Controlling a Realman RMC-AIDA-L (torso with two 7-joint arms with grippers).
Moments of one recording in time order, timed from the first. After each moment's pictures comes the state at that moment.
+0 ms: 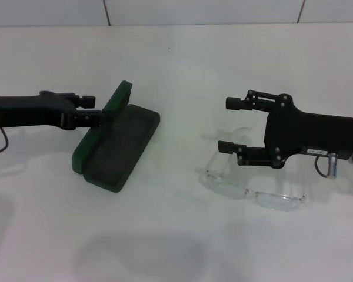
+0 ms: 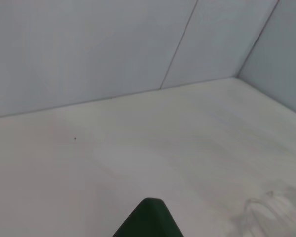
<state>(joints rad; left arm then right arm) -0.87 -2.09 2.85 -0.81 -0.20 1.70 -1.46 0.64 1.92 -1.75 -0.25 -0.79 -1.50 0.65</state>
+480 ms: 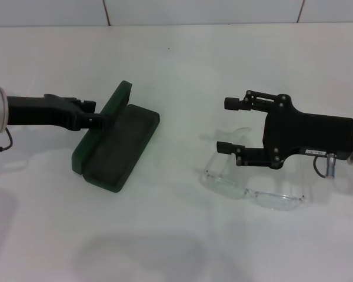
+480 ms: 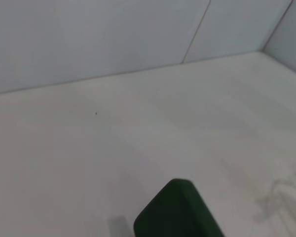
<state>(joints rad) -0.91 -2.09 2.85 -0.77 -0.11 1.58 -1.50 0.64 1.92 -1.75 -0.25 -0.79 -1.50 0.63</state>
